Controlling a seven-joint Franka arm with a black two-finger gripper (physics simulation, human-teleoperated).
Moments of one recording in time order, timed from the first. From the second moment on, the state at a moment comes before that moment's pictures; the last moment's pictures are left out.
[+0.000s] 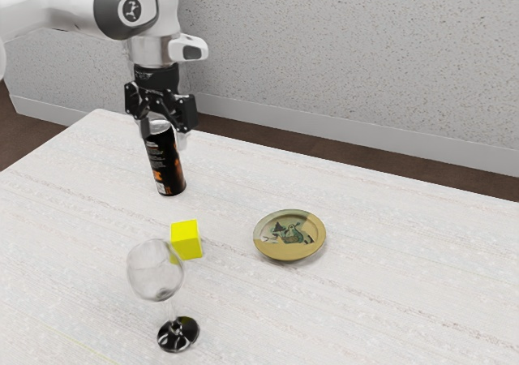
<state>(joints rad) -0.23 0.08 0.16 -1.58 0.02 1.49 -0.03</state>
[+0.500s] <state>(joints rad) -0.22 0.18 0.23 -1.58 0.00 1.60 -0.13</state>
